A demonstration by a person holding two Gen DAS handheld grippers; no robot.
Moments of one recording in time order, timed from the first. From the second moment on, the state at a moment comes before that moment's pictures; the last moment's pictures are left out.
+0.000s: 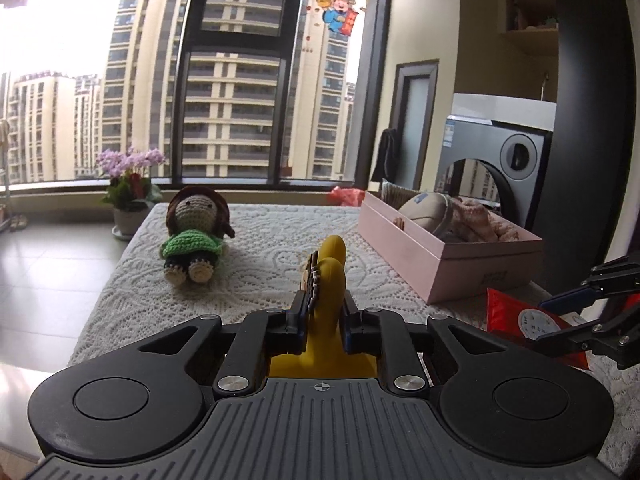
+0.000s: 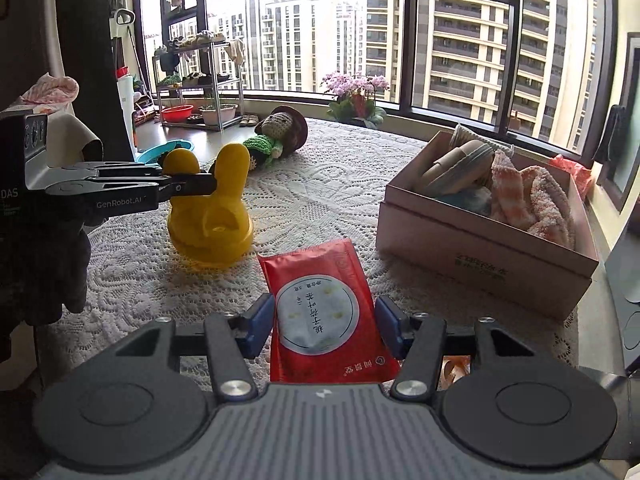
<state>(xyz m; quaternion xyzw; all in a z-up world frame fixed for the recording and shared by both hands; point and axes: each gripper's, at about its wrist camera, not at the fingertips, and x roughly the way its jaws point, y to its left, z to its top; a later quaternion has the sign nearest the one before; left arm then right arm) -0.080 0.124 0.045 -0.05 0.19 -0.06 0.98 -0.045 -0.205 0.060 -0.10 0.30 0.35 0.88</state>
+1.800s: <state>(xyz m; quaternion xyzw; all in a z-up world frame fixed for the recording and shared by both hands) 0.100 -0.058 0.064 -0.01 0.22 -0.25 0.94 0.258 -0.234 0.082 -0.02 0.44 0.19 0.88</state>
